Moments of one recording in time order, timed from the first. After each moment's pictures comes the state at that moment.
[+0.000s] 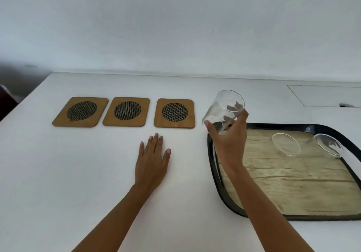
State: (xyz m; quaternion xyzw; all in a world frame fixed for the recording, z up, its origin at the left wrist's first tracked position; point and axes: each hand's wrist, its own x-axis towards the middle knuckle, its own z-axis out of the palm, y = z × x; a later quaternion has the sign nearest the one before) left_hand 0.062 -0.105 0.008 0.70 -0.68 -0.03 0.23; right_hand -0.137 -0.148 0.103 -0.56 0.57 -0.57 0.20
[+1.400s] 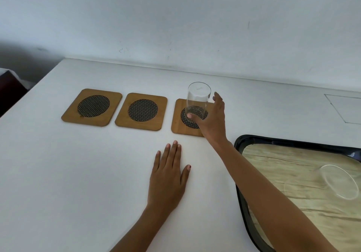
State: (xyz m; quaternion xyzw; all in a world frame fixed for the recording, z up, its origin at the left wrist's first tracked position) left_hand 0.062 -0.107 0.002 0.71 -0.68 -0.04 0.20; right_hand -0.044 -0.266 0.071 -0.66 0.58 -0.37 0.28
